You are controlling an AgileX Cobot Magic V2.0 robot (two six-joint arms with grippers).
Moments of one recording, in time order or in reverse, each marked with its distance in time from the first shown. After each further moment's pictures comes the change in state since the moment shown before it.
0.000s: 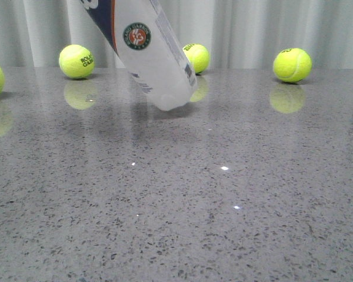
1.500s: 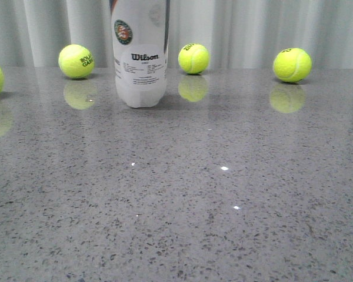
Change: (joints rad) left arm 0.000 0.229 -0.329 -0.010 -0.072 0.000; right arm 0.000 0.000 0.000 0.000 0.000 0.000
